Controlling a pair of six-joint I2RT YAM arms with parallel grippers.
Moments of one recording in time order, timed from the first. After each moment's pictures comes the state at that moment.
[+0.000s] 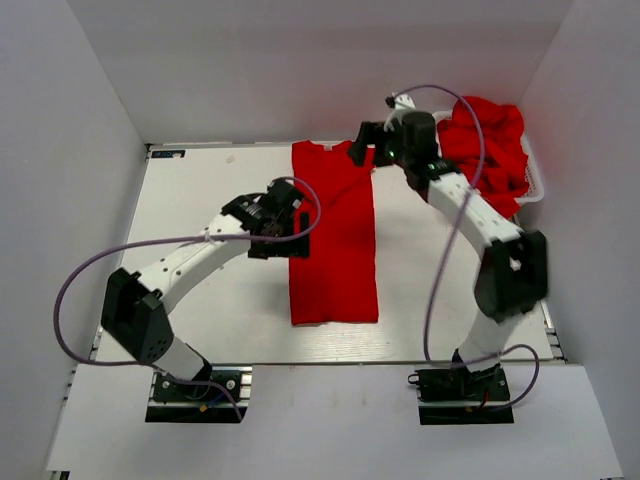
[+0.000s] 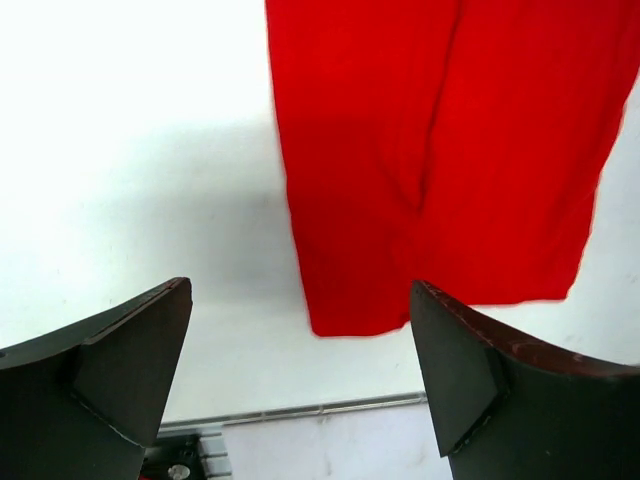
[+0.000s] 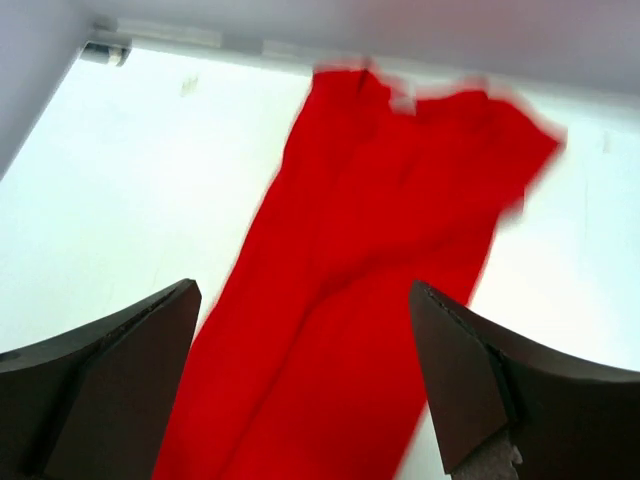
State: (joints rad) left arm -0.68 1.55 1.36 -0.93 -0.19 -0.58; right arm 0.37 1.84 1.59 -0.07 -0.21 0.24
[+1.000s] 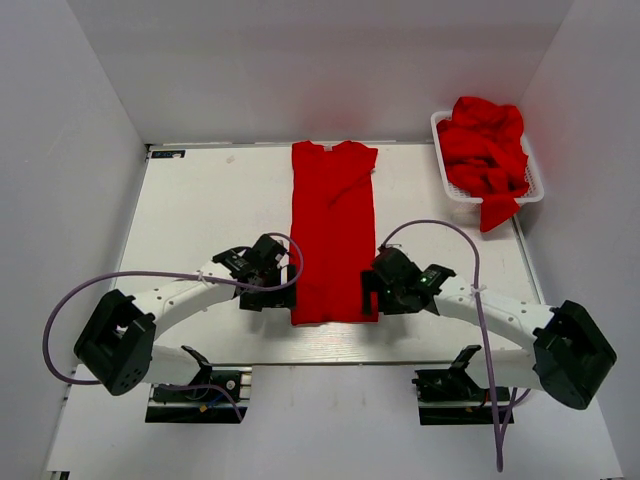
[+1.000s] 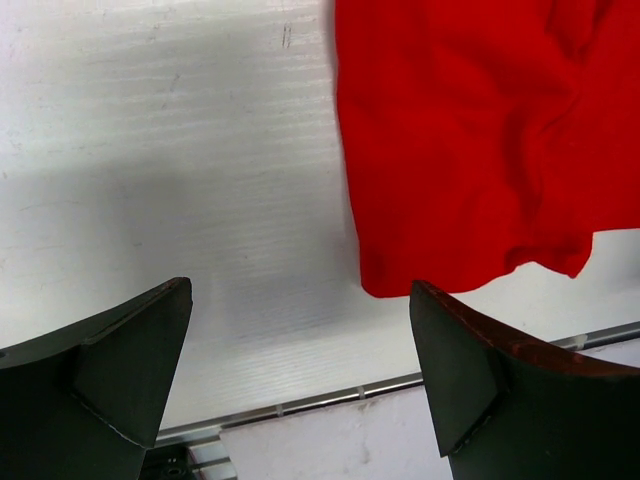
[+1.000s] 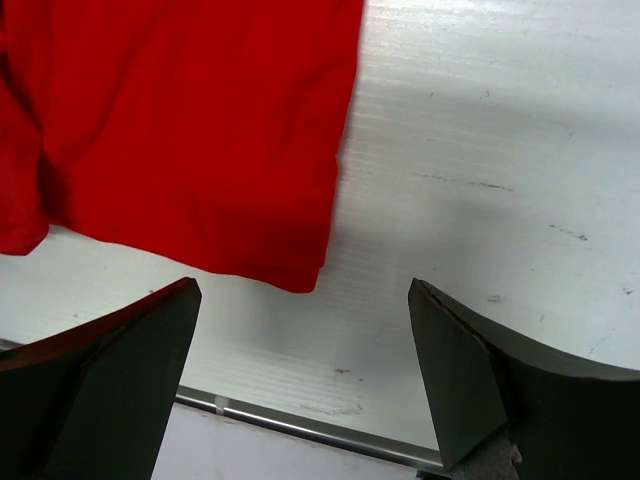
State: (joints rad) left arm -0.69 1.33 0.77 -0.64 -0.01 -0.64; right arm 0.82 1.21 0.67 -0.56 0.09 0.65
